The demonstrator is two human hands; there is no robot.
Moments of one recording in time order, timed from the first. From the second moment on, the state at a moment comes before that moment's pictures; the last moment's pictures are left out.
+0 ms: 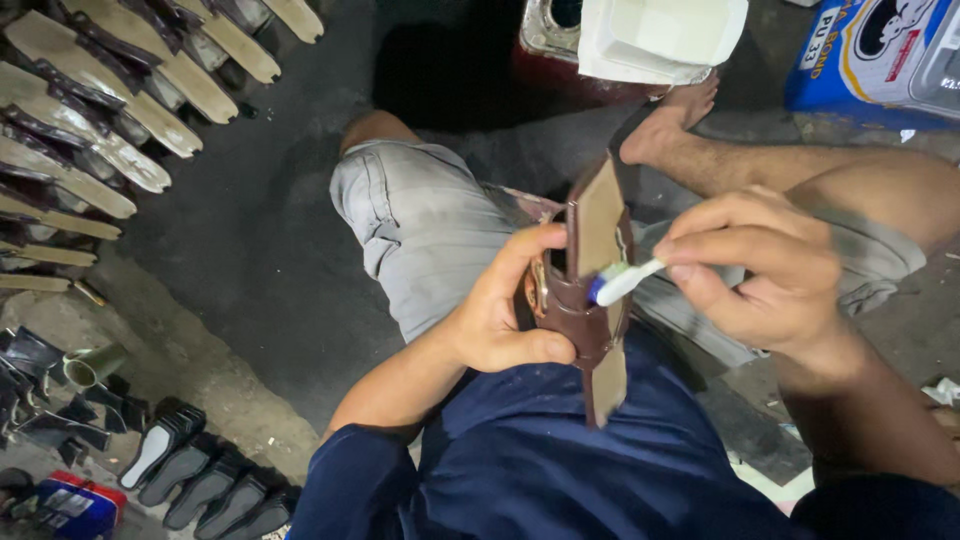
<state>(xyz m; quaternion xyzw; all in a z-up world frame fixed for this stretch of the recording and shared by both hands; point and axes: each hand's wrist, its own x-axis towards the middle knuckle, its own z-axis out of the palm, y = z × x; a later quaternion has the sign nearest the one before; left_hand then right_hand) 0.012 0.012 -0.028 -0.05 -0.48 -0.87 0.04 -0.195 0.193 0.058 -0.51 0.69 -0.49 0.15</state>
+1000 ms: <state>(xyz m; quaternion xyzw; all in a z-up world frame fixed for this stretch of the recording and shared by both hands) -0.015 0.033 0.009 0.19 -0.25 -0.94 0.12 -0.159 0.204 0.066 -0.45 0.80 -0.38 0.09</state>
